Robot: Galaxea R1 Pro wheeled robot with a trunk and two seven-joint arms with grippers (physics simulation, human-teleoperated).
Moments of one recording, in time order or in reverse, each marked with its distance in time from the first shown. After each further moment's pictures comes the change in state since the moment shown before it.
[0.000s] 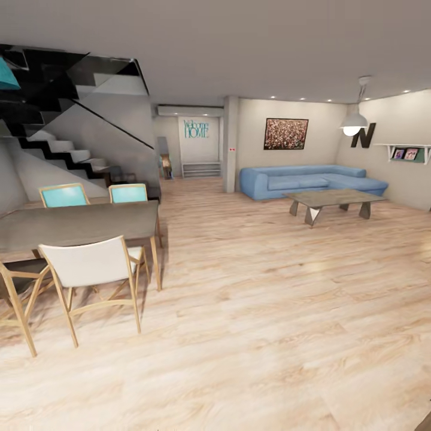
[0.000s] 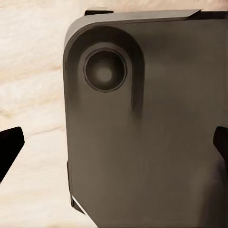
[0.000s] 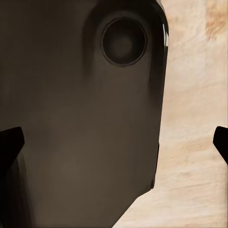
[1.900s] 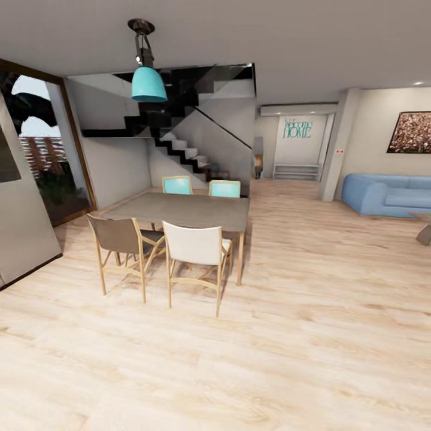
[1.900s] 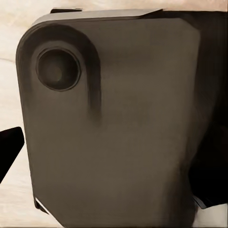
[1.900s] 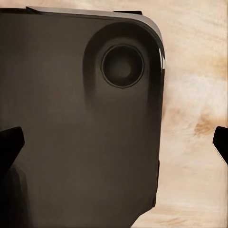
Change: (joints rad) left arm 0.000 -0.057 0.000 0.001 -0.001 0.001 0.001; right arm 0.000 0.000 -0.005 0.001 -0.007 -0.072 0.000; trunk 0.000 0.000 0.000
